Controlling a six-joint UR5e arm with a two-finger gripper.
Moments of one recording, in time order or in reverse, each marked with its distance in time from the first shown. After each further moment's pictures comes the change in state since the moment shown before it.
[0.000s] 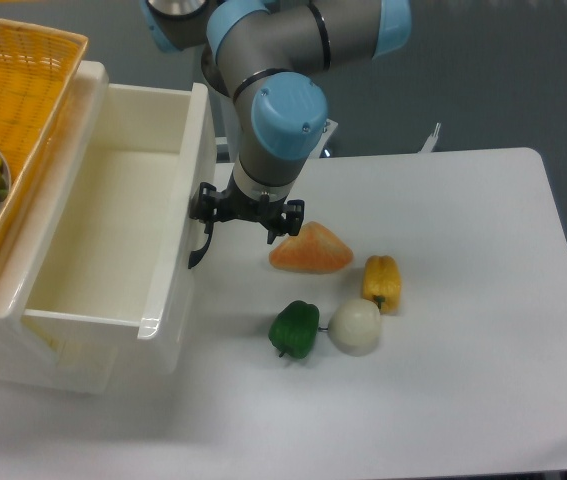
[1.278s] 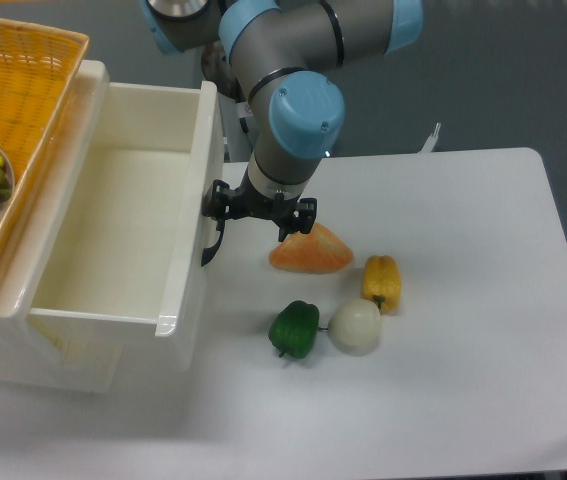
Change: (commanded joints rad) arm 0.020 -0.002 0.003 -0.017 -0.002 0.020
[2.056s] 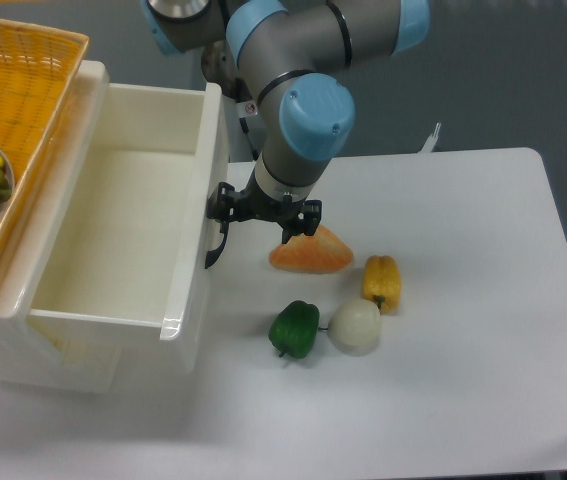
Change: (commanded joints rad) arm 0.011 -0.008 0.015 -0.026 -0.040 0.012
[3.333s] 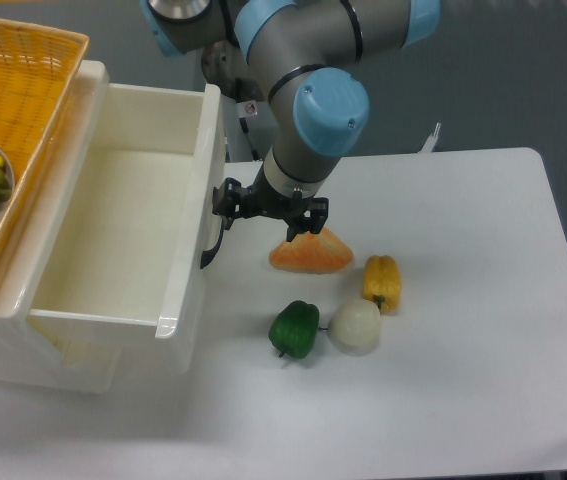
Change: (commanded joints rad) arm 0.038 -0.005 0.044 0.017 0.031 0.029
